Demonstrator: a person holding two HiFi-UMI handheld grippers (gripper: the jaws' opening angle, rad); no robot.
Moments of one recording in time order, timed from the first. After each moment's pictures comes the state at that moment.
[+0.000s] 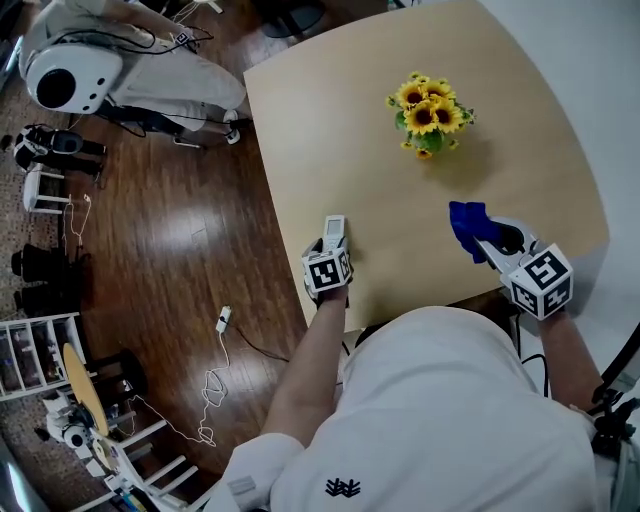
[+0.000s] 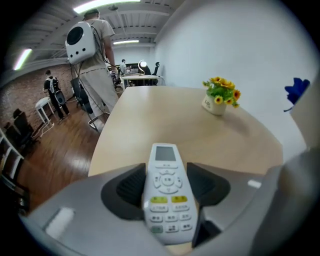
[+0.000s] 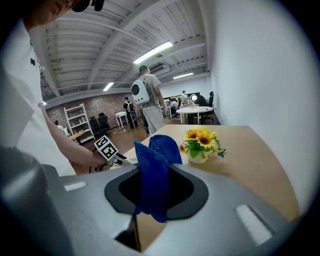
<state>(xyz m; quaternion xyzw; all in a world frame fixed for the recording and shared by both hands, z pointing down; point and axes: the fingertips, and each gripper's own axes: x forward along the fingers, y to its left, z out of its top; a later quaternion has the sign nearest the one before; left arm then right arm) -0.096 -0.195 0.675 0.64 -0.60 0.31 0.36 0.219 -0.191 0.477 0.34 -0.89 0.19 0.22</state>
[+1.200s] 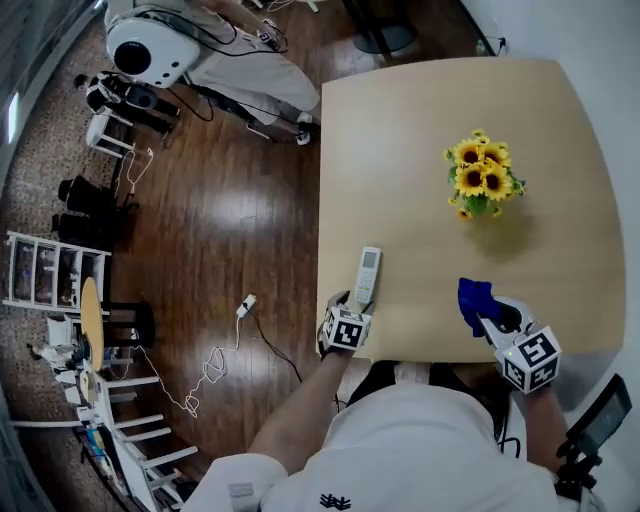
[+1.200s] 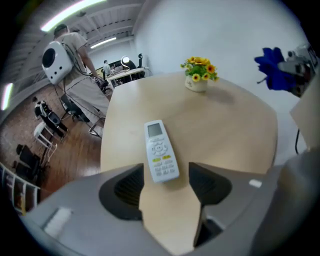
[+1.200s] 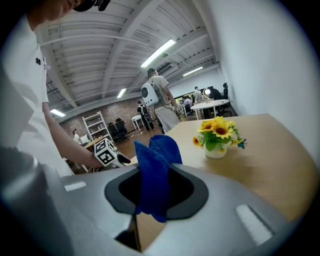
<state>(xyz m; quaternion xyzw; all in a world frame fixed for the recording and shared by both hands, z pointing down) -0.082 -0.110 0.686 0.65 -0.54 0.44 0.31 0.206 -0.171 0.517 0.25 -0.92 0.24 0.19</state>
